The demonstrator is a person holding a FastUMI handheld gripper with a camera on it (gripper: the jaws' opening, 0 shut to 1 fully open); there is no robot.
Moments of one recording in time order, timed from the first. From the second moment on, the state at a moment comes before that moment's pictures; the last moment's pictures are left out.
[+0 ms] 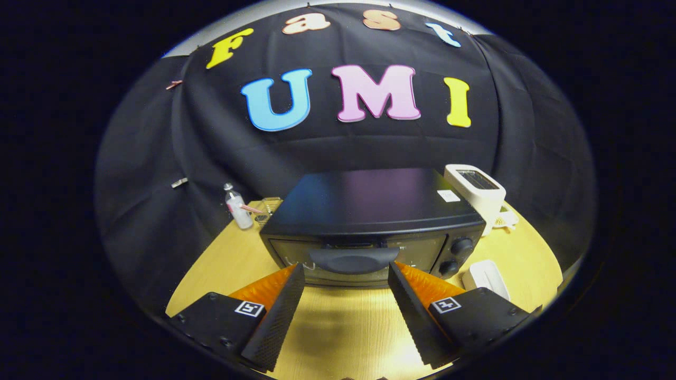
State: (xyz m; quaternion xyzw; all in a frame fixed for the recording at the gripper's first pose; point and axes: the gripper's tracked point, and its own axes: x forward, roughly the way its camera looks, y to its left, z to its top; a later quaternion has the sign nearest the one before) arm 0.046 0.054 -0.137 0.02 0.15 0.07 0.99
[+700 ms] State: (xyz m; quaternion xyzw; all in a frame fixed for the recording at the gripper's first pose) arm -0.036 -0.030 0.027 0.02 -0.03 0.03 1.00
